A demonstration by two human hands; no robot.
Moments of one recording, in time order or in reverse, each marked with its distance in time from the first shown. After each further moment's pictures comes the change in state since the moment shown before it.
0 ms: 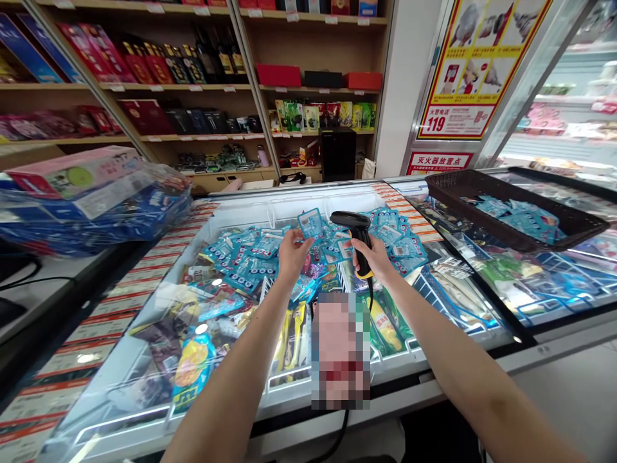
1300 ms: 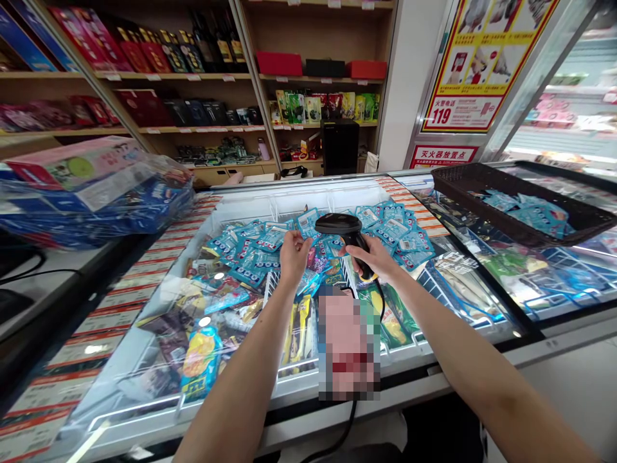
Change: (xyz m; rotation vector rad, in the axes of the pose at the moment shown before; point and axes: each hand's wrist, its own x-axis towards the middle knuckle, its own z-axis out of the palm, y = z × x) left_hand -0.014 -0.025 -0.015 -0.018 -0.019 0.021; right_hand -0.015 -0.016 0.015 -0.216 -0.288 0.018
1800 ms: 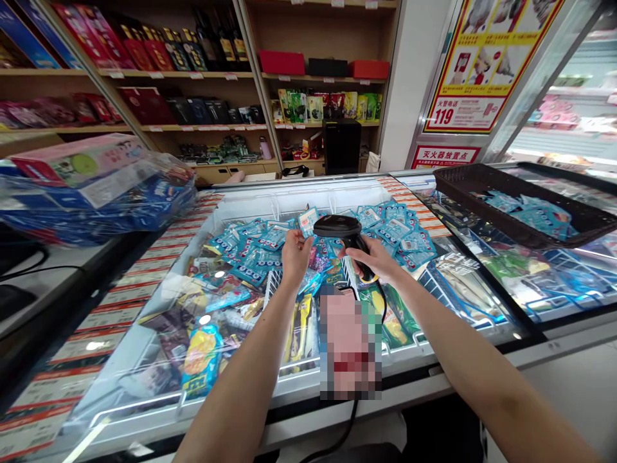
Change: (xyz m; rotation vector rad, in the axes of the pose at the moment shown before) left_hand -0.002 0.002 -0.001 0.078 0.017 0.028; right_hand -0.002 -0.002 0.003 0.008 -0.046 0.001
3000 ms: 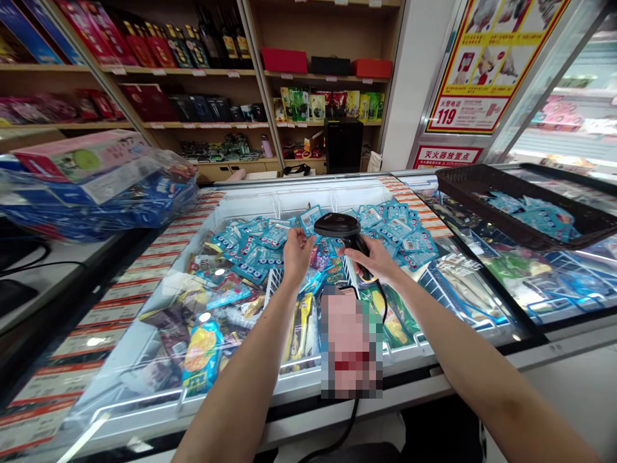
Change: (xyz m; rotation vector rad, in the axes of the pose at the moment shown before) left_hand -0.002 0.004 0.001 -0.110 -0.036 -0.027; right_hand 0.000 0.002 0.005 -0.184 0.067 -0.006
